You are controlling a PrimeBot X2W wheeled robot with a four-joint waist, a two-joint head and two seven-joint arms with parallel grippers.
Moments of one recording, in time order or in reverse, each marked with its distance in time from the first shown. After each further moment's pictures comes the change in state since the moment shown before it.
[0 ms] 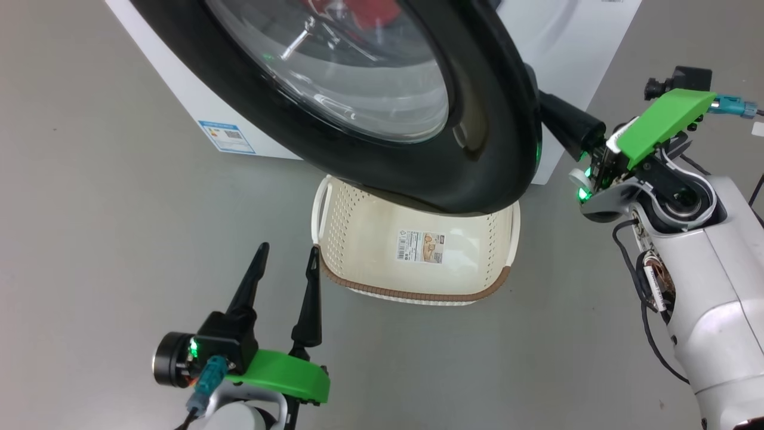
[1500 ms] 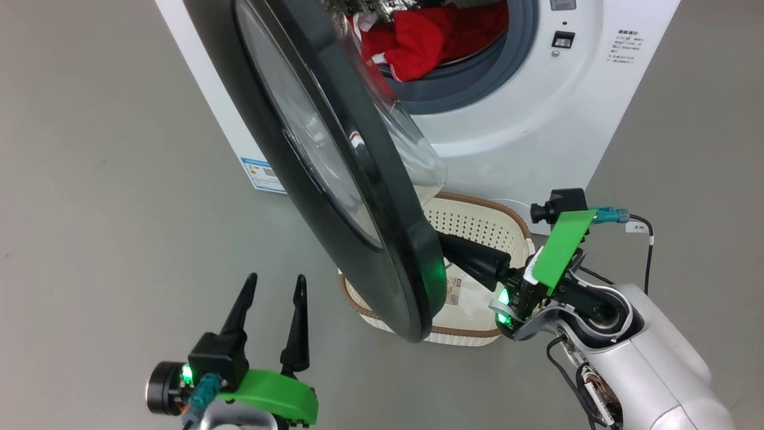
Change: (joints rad) left arm 0.049 0.000 0.035 0.056 -0.001 -0.003 0.000; right arm 0.283 0.042 0.232 -0.198 0.181 -0.003 0.086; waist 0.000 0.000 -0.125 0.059
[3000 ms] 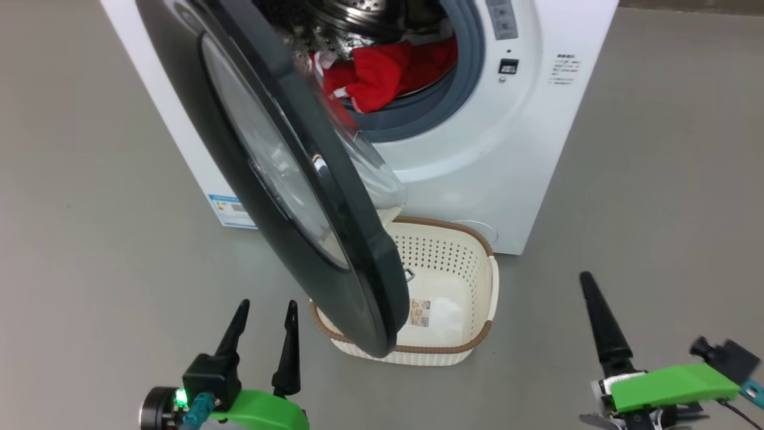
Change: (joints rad) left arm 0.060 0.000 0.033 0.025 0.007 -0.024 0.000; right arm 0.519 -0.005 -0.206 -0.341 -0.432 0.000 -0.776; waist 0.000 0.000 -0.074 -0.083
